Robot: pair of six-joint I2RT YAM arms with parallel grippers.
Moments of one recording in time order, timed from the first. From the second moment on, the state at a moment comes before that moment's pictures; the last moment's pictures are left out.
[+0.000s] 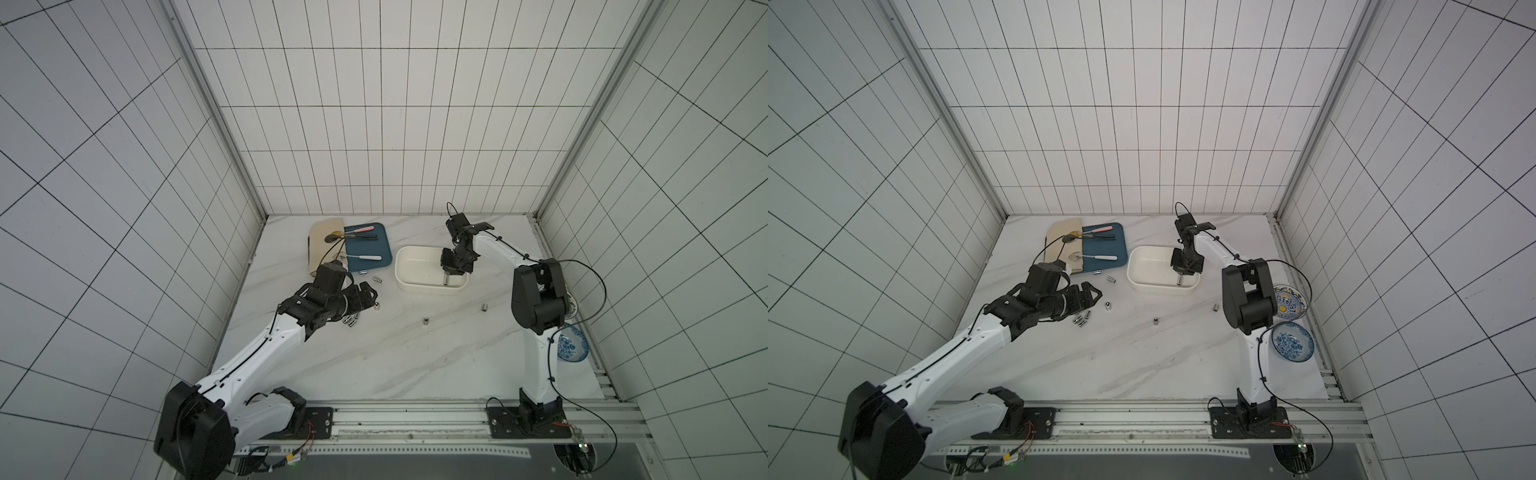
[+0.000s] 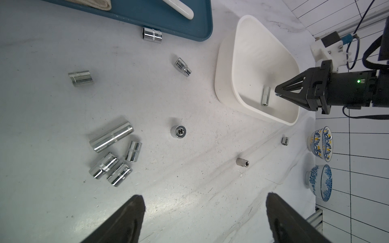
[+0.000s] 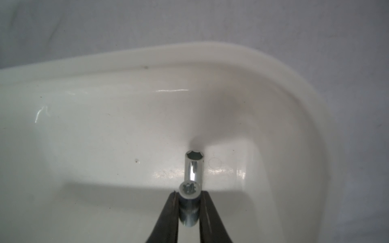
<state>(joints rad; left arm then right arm) -0.46 1.14 0.82 -0.50 0.20 -0.77 0.43 2.14 1.75 -0.95 -0.09 0.50</state>
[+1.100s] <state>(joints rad) -0.46 1.13 0.79 -0.49 0.24 -0.77 0.45 2.15 1.75 -0.95 -0.08 0.50</state>
